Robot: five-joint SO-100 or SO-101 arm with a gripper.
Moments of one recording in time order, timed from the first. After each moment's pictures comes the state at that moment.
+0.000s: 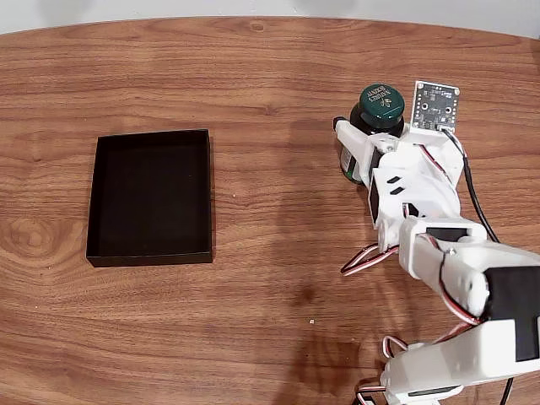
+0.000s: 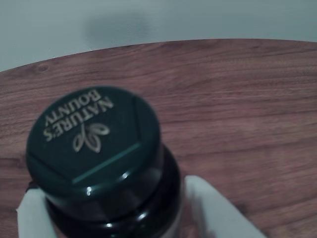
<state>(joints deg) 3.3 95.7 149.7 -35.8 176.7</state>
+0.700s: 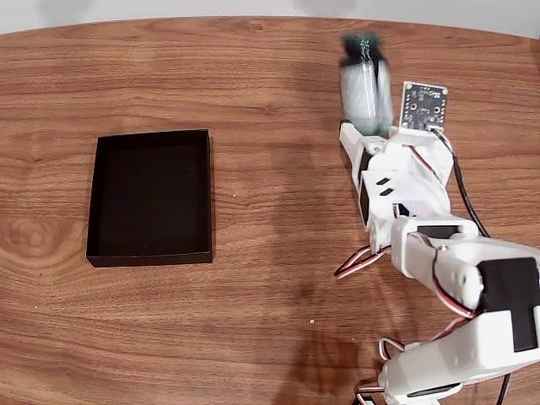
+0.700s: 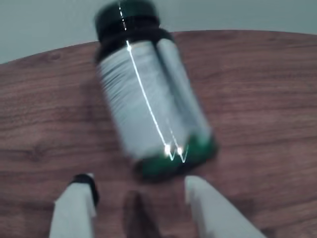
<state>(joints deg) 0.5 94.0 148.6 -35.8 175.7</state>
